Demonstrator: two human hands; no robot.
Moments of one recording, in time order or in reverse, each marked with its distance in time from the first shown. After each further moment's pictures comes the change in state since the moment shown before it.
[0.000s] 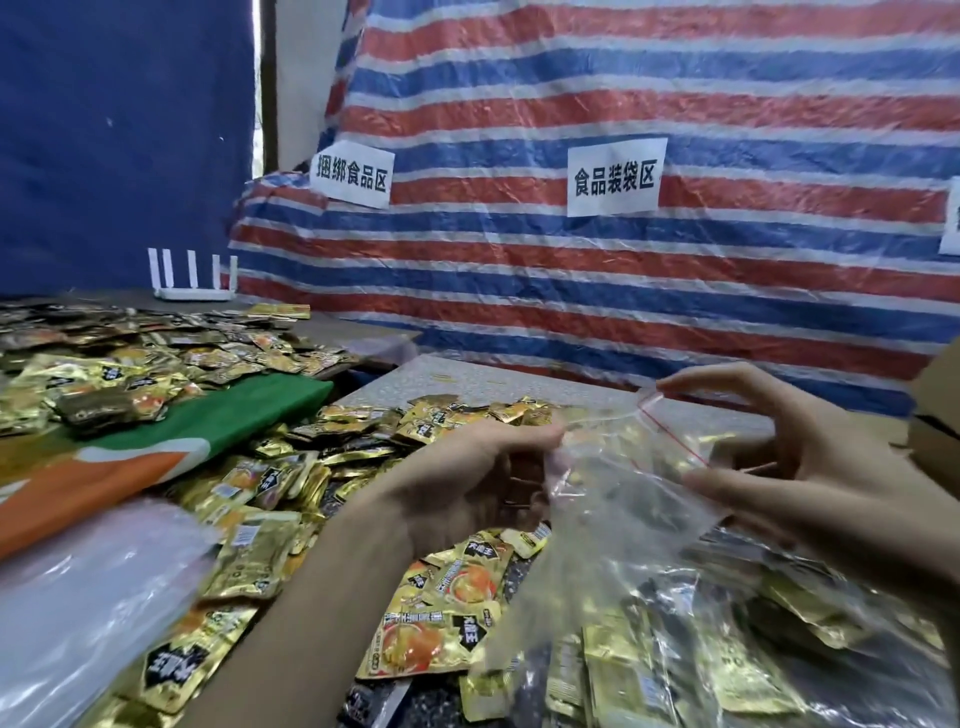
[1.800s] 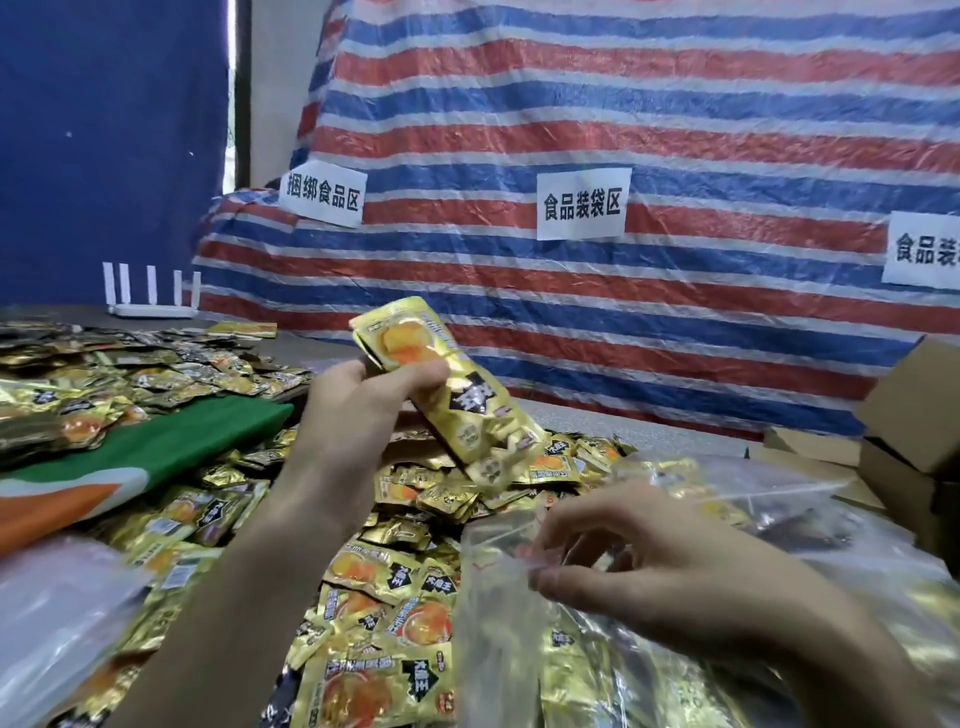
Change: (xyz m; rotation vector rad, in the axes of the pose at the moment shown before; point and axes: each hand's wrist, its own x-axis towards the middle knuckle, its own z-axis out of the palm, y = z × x) left_hand 0.001 0.027 -0.012 0.028 0.580 0.489; right_hand 0.024 0.005 0.032 -0.290 -0.355 0.008
